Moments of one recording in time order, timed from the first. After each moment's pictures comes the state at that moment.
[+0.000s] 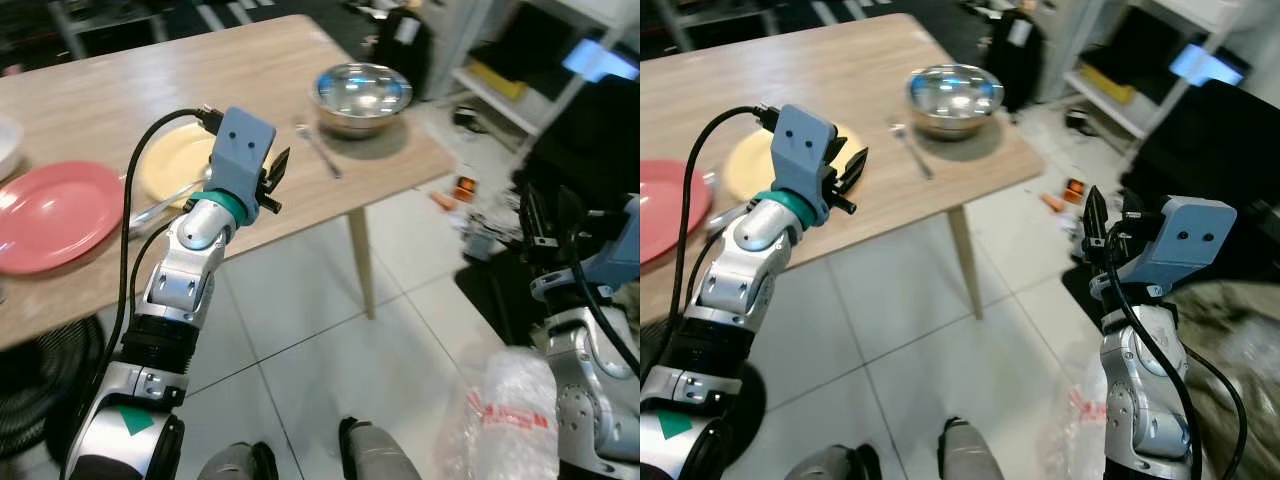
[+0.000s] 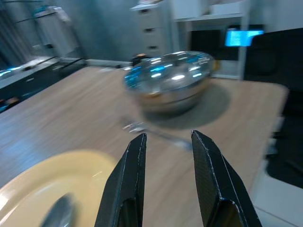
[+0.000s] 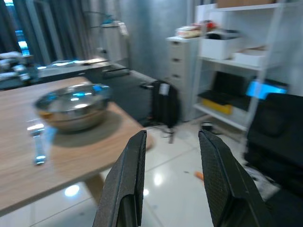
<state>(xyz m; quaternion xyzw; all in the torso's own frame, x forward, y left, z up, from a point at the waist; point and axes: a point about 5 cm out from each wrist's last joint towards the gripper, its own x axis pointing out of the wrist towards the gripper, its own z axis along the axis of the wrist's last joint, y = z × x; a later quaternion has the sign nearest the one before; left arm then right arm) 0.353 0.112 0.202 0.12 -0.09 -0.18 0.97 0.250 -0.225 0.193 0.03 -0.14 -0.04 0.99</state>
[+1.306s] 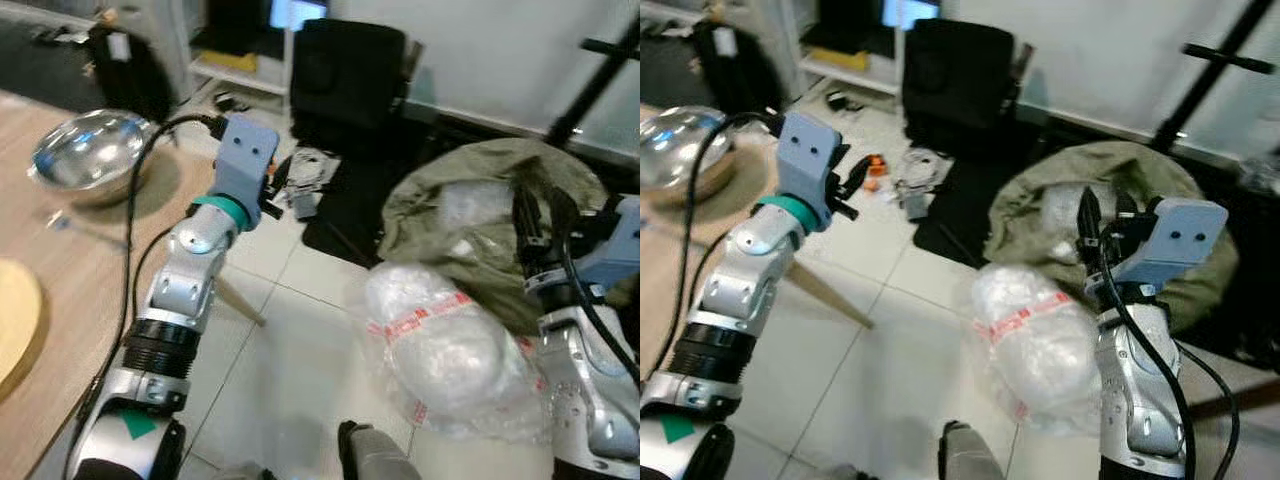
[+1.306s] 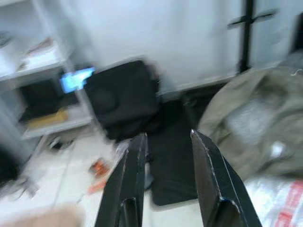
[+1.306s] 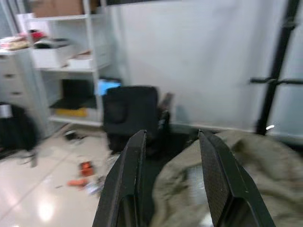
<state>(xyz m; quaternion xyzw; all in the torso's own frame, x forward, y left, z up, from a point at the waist) 0.352 0.103 0.202 0.12 -0.08 -0.20 0.97 0.253 -0.224 0.194 0.03 -0.15 -0.04 0.99</state>
